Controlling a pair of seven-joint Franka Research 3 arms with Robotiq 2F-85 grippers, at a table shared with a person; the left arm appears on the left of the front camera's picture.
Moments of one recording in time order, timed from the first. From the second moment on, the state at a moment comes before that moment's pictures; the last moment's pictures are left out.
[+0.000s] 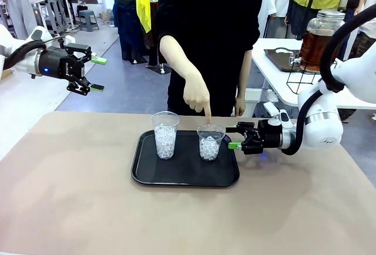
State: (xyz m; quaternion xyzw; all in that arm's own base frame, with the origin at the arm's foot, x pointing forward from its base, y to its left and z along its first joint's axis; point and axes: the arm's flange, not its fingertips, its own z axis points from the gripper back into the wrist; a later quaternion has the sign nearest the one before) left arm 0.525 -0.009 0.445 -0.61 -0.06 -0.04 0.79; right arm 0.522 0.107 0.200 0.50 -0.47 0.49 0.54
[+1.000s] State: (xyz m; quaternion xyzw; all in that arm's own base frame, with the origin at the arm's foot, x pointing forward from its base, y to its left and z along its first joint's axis) left arm 0.525 -0.009 0.445 -0.61 -0.06 -0.04 0.79; right arm 0.525 0.136 0.189 0.51 -0.46 0.49 0.54
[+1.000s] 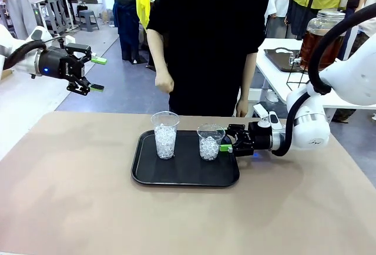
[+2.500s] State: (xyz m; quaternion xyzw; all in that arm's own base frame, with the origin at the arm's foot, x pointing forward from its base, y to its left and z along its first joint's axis) left arm 0.525 -0.009 0.445 -0.61 -0.06 -0.04 0.79; right arm 0.515 0.173 0.188 0.53 -0.43 0.50 0.53
